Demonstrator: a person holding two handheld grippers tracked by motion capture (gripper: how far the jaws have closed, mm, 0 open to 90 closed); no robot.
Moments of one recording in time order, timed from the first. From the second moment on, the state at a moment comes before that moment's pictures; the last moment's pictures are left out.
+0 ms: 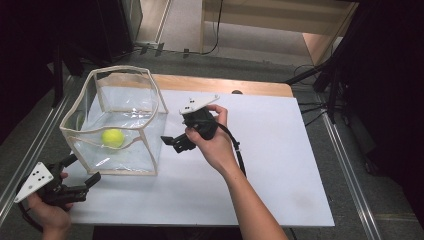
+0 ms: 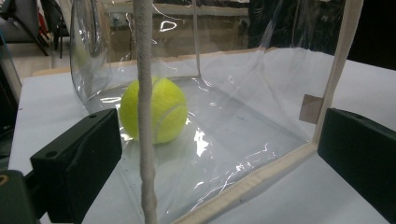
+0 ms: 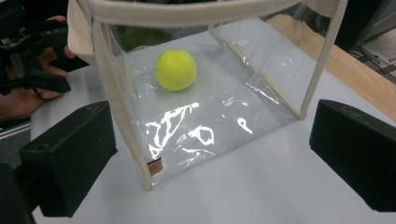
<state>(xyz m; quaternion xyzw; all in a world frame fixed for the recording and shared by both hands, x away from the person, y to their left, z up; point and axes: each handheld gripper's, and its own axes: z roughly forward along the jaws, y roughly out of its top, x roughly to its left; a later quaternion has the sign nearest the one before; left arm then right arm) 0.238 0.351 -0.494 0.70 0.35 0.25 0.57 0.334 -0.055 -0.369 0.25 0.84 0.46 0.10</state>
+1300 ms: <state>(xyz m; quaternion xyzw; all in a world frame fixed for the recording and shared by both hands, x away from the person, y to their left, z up) 0.237 0.351 -0.494 0.70 0.35 0.26 0.57 0.287 -0.157 -0.459 0.34 0.80 0.48 0.14</state>
